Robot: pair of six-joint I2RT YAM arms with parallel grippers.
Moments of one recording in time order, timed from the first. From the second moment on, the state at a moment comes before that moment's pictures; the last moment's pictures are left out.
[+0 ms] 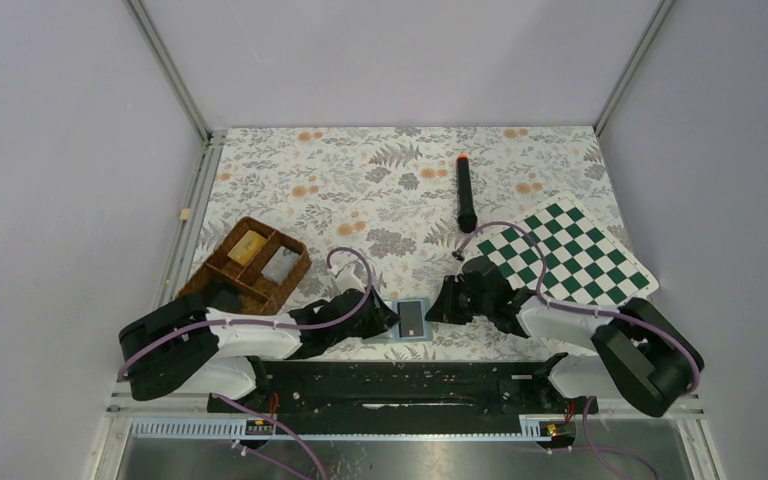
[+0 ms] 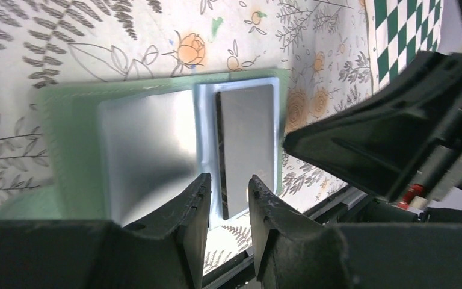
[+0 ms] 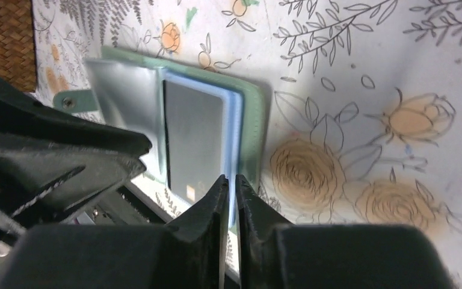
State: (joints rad) left arm -1.07 1.34 0.36 0.34 -0.20 -1.21; right arm 0.68 1.35 0.37 0.18 -0.31 0.81
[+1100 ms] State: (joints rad) left arm -1.03 1.40 0.43 0.25 -0.14 -1.16; right arm 0.72 1.39 0.42 0.12 -0.29 0.82
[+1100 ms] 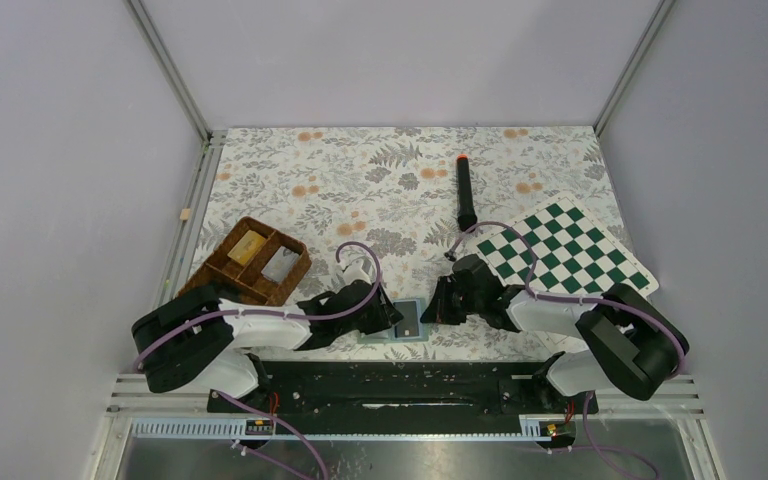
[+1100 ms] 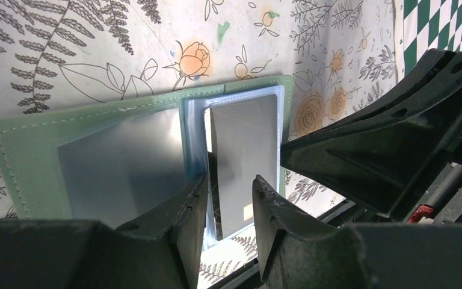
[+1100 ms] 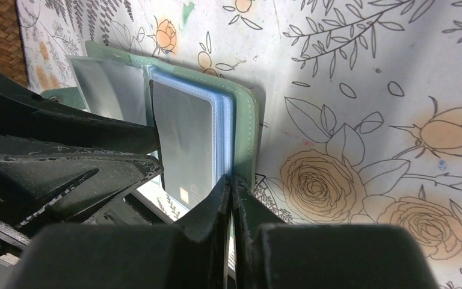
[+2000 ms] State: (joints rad) left arm -1.03 1.40 0.30 0.53 -0.11 -1.17; right arm 0.72 1.40 0.39 0.21 -0.30 0.86
